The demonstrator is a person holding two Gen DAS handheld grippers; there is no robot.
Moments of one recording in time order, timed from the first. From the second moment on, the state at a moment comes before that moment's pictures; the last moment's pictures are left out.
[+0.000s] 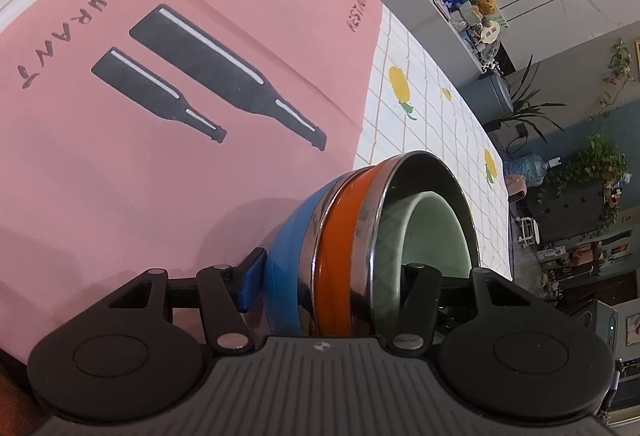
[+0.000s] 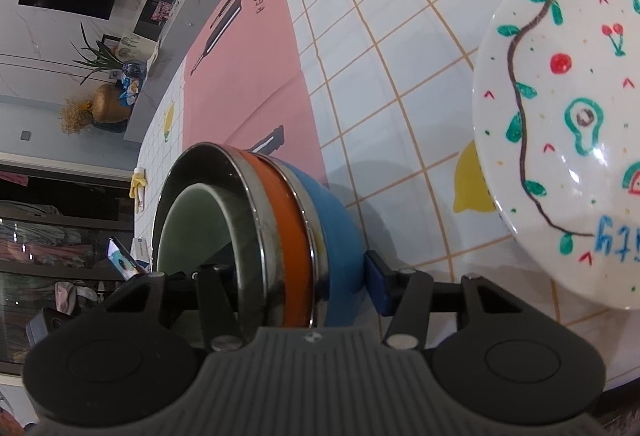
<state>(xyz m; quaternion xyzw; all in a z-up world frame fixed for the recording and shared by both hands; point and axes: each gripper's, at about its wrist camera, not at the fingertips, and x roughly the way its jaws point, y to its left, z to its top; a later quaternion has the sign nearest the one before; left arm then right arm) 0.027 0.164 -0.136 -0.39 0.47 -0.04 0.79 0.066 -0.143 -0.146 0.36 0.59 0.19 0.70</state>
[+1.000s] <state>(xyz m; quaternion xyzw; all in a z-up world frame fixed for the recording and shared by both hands) 0.067 0.006 -0.075 -0.32 0.46 -0.19 0.81 0.036 -0.308 -0.069 0.41 0.49 0.15 0.76</state>
